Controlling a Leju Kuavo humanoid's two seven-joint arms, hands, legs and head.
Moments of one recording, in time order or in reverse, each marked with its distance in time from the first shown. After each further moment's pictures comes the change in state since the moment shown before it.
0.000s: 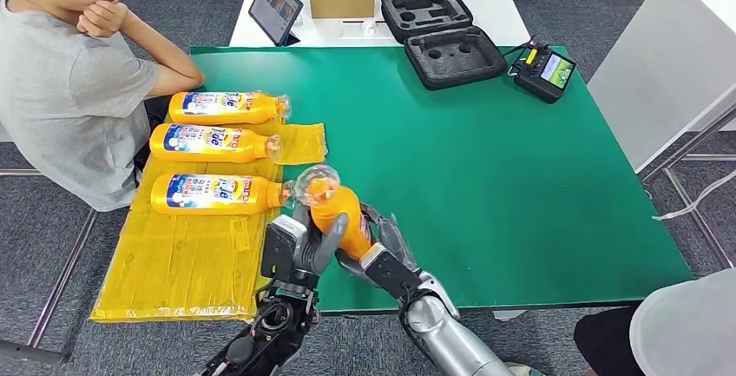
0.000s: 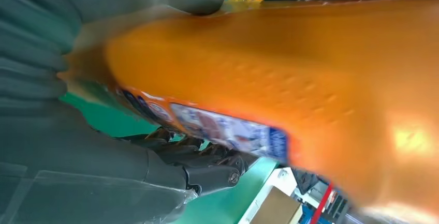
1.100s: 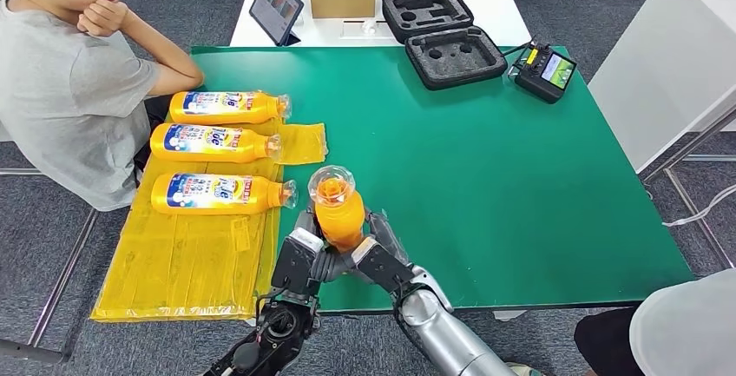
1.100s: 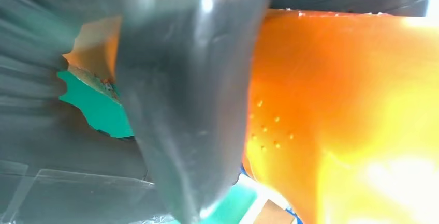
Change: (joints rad) left arm 0.000 0.000 -0.032 0.050 -0.088 0.081 -0.015; right arm -0.040 0.032 0.006 0.042 0.013 0.034 0.002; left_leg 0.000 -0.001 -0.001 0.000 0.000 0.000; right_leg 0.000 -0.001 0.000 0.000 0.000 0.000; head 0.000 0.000
